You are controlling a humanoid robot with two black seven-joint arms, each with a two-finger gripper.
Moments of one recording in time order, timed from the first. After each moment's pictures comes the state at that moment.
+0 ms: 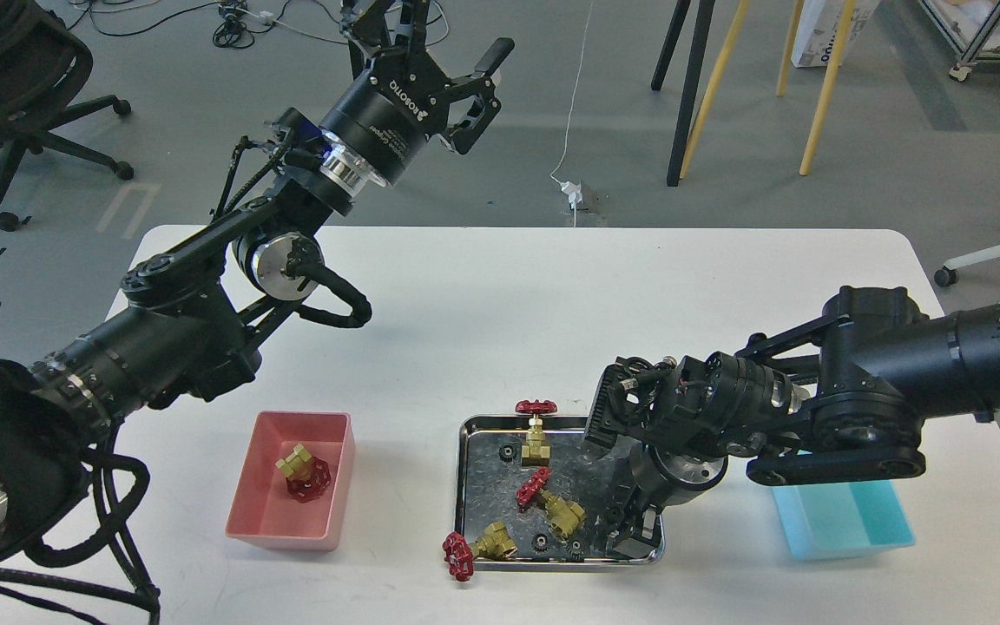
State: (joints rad) left arm -0.97 0.14 -0.54 -0.81 0.11 -0.49 -0.49; right arm 1.41 -0.21 -0.62 1.42 -1.57 0.49 0.03
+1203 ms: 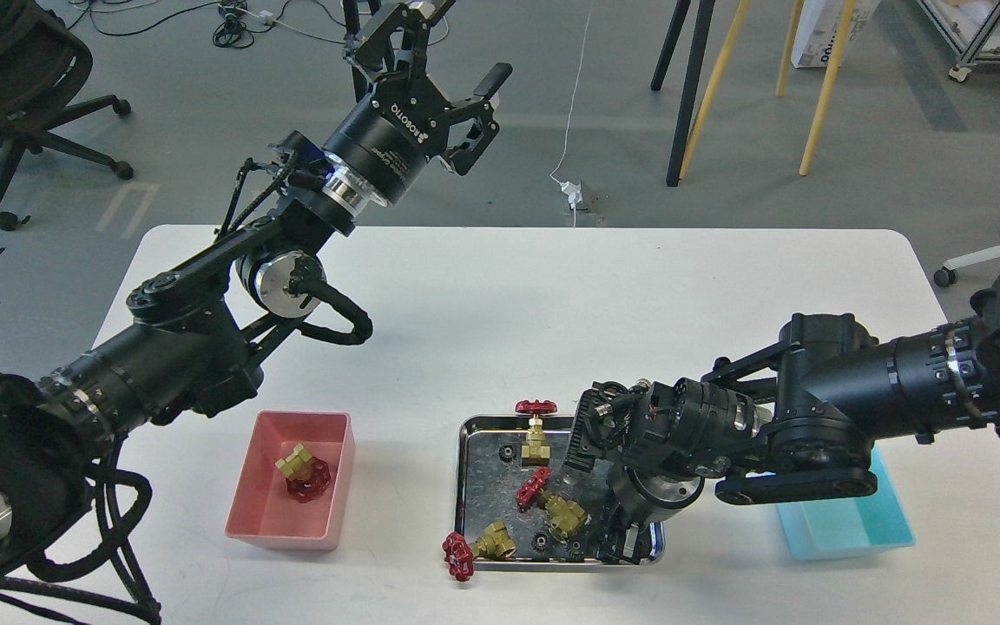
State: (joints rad) left arm -0.94 0.14 -0.54 -0.81 0.11 -0.49 -0.49; right arm 1.35 -0.12 -0.63 1.33 -1.58 0.49 0.03
